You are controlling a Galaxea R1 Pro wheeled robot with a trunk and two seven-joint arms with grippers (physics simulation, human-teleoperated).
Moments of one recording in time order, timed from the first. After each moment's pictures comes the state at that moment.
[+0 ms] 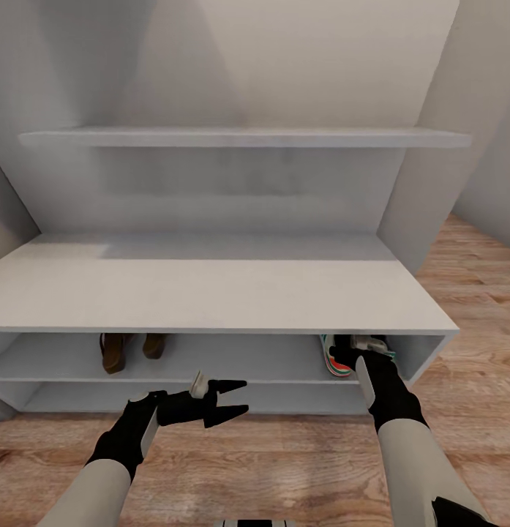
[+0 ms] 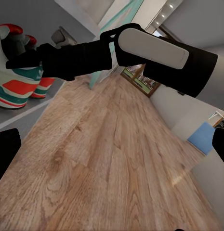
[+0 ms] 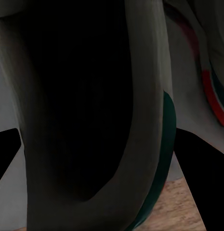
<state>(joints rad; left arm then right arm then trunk) -0.63 -0.07 0.21 -0.70 -0.07 0.12 -1.56 -0.76 0.09 -0.36 -0.83 0.07 0.56 -0.06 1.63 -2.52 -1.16</state>
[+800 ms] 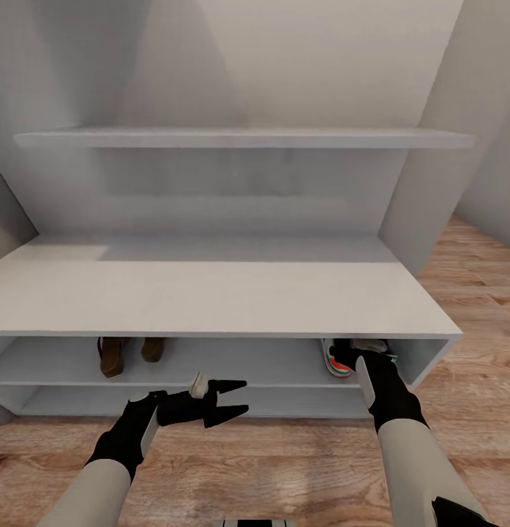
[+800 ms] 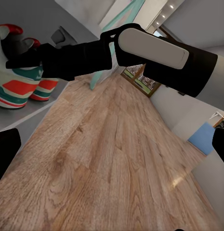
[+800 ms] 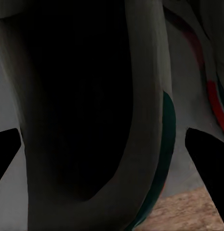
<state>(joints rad) -0.63 -0.07 0.21 -0.69 -0.07 0.12 -1.56 -0.76 0.09 -0.36 -0.83 0.07 0.56 -0.06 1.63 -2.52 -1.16</state>
